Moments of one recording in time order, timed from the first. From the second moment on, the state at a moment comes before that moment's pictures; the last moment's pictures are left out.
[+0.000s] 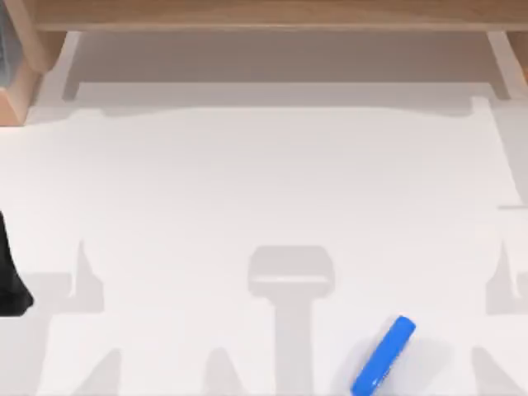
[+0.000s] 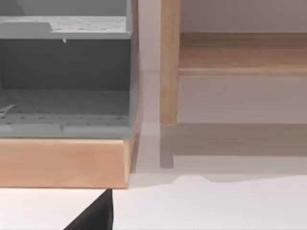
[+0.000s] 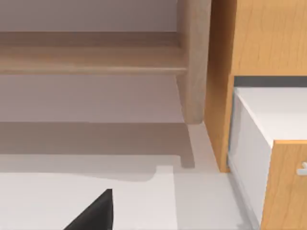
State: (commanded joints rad) left arm 0.00 0.00 0.00 0.00 0.00 0.00; right arm 0.00 0.00 0.00 0.00 0.00 0.00
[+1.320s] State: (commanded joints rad) left arm 0.00 0.00 0.00 0.00 0.00 0.00; right arm 0.71 1.50 0.90 -0.79 0.01 1.28
